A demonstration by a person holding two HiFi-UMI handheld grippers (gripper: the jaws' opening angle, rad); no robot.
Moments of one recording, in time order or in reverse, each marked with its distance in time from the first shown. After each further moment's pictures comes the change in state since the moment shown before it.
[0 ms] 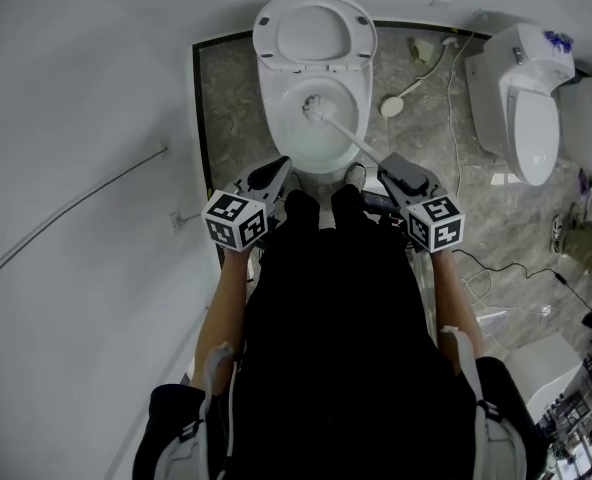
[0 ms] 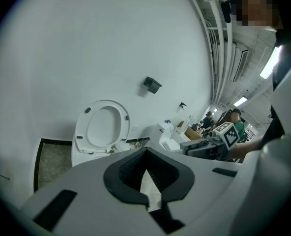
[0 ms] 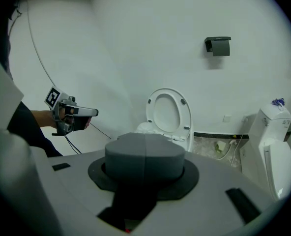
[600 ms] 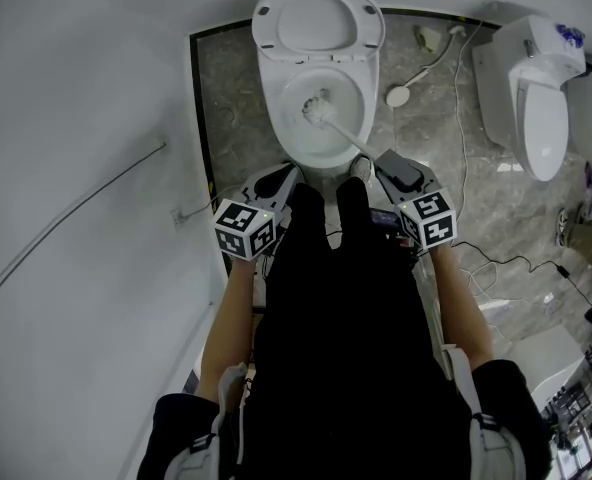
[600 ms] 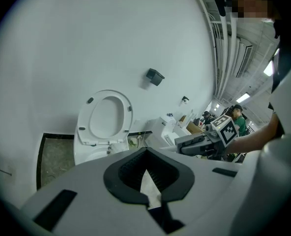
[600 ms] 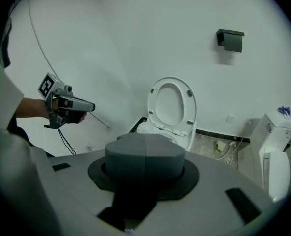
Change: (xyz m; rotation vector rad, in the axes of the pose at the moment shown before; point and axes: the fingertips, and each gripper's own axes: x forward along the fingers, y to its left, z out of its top) left arm 0.011 0.014 -0.035 -0.009 0.068 0.021; right arm 0.044 0.002 -0.020 -0.087 0.099 -0.015
